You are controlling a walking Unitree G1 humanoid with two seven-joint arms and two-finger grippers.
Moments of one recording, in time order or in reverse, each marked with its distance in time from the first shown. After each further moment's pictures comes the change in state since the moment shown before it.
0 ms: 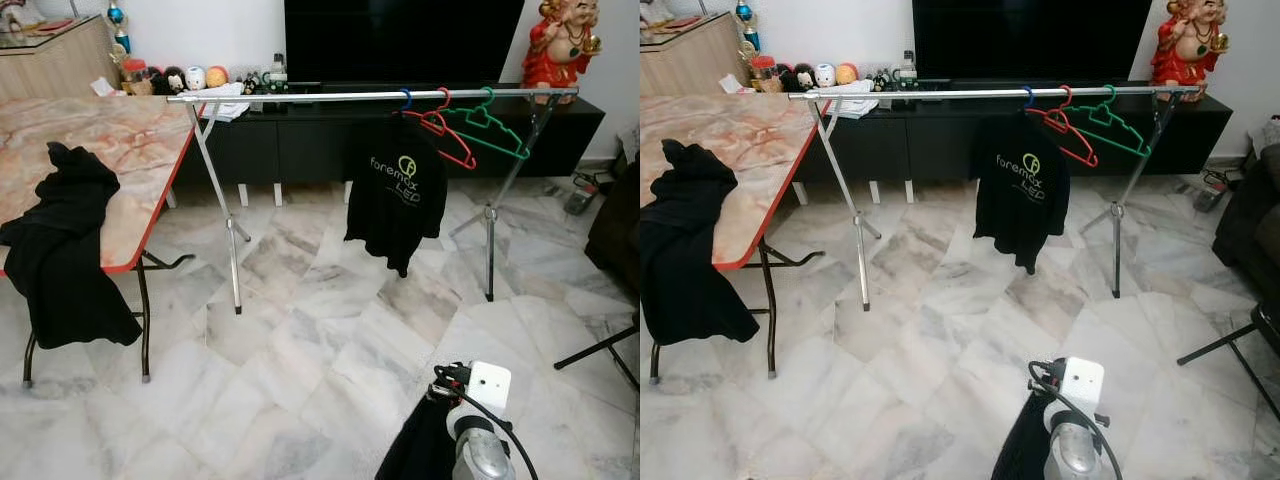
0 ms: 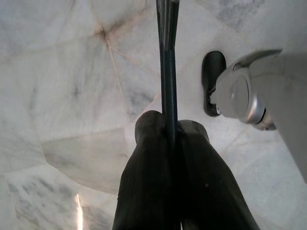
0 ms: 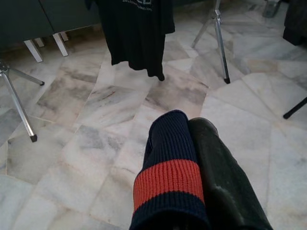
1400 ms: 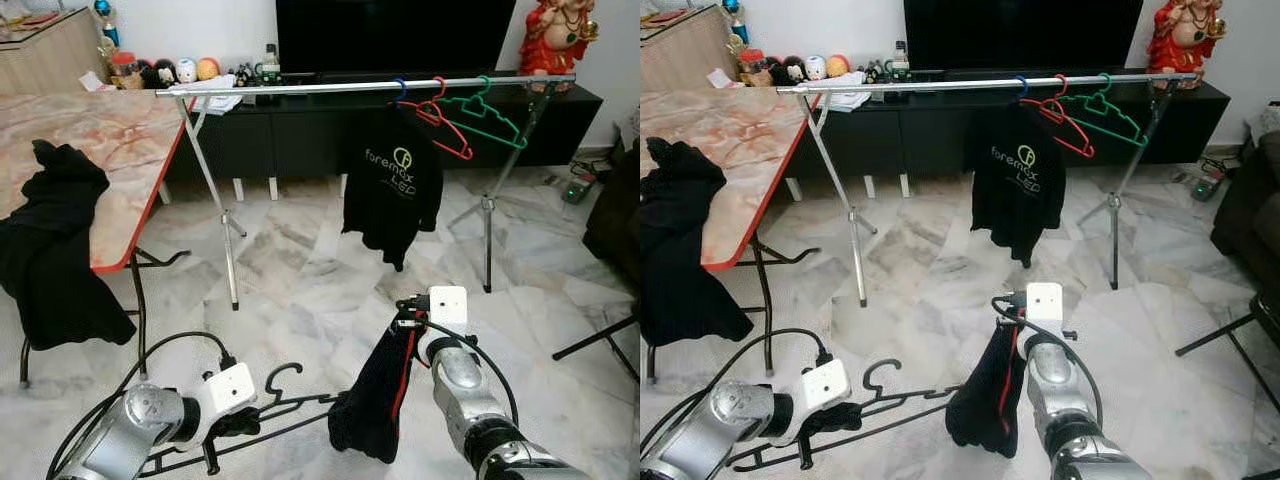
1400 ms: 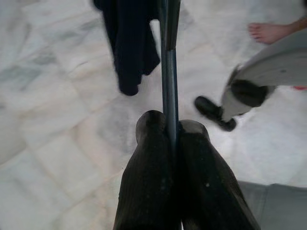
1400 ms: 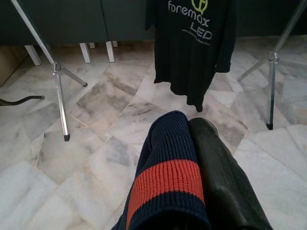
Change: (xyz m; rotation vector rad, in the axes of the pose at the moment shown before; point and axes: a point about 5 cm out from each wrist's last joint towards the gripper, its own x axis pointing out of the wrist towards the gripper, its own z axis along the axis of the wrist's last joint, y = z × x) left arm -0.090 -0.076 0.192 1.002 -0.441 -0.817; right arm 0.039 0.054 0.081 -0.152 -0.073 0.213
